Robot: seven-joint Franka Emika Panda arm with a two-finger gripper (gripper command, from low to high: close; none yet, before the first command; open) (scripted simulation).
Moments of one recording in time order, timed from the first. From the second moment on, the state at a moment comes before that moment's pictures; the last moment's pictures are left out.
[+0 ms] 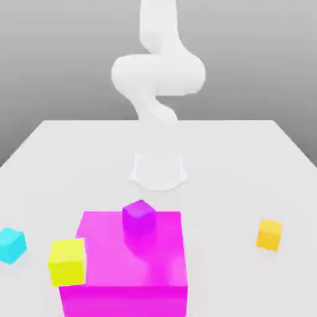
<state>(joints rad) 0.05 -0.71 0.03 -2.35 0.00 2.35 0.76</state>
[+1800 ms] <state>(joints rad) 0.28 0.27 0.04 -2.36 -0.01 2.51 0.35</state>
